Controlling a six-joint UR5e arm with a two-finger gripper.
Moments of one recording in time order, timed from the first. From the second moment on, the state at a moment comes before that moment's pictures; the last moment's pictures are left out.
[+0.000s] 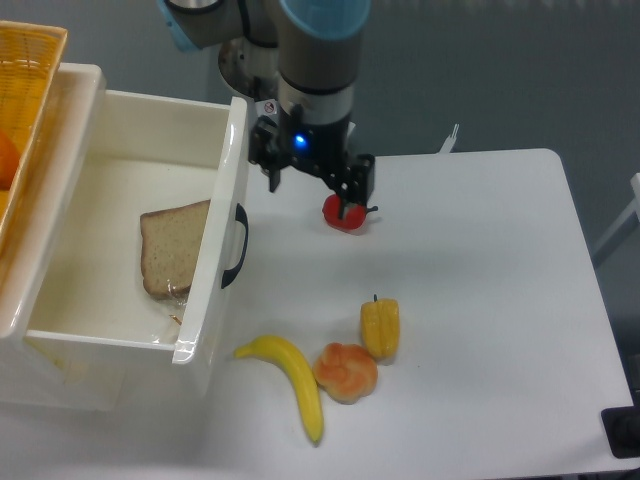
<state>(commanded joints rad) 2.48 -1.69 -1.51 -1.45 1.48 0.84</state>
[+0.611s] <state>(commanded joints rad) 2.57 -1.73 -1.54 -1.45 1.49 0.83</state>
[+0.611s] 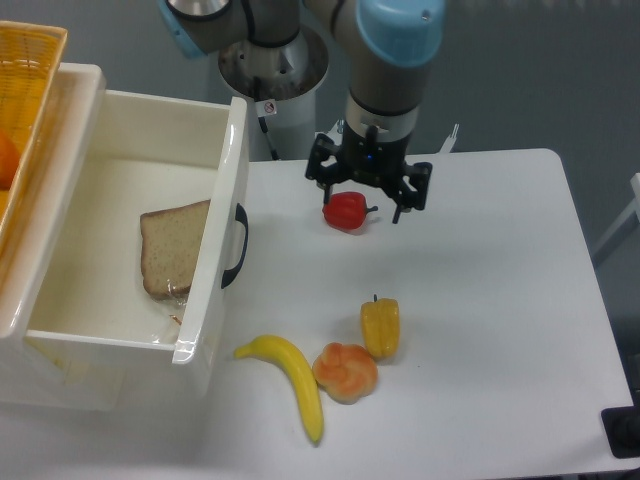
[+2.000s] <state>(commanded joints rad) 2.50 -1.90 -1.61 -1.42 1.48 0.58</state>
